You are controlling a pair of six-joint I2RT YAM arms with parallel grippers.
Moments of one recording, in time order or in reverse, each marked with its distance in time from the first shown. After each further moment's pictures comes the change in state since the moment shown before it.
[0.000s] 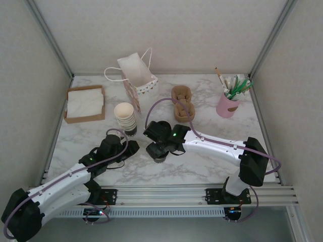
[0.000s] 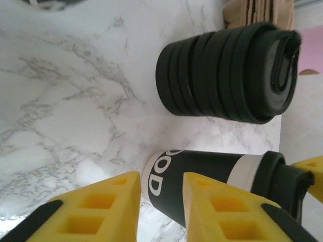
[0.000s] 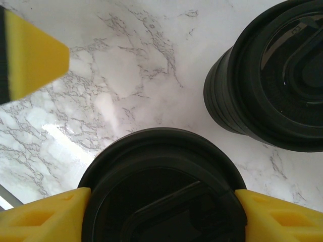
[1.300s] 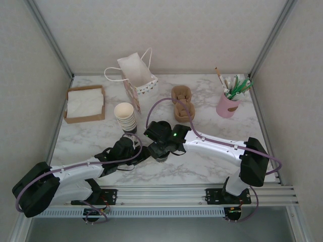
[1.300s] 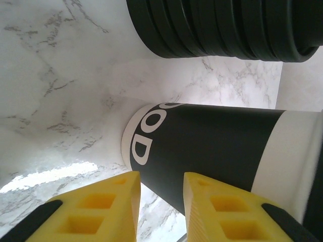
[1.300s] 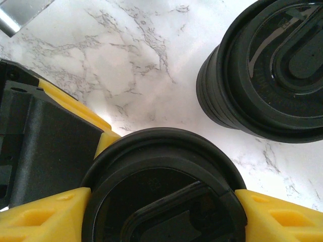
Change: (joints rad) left arm -0.140 0.284 -0.024 0.296 0.094 -0.081; right arm 0.000 -0.006 0.000 -0.018 0.020 0.014
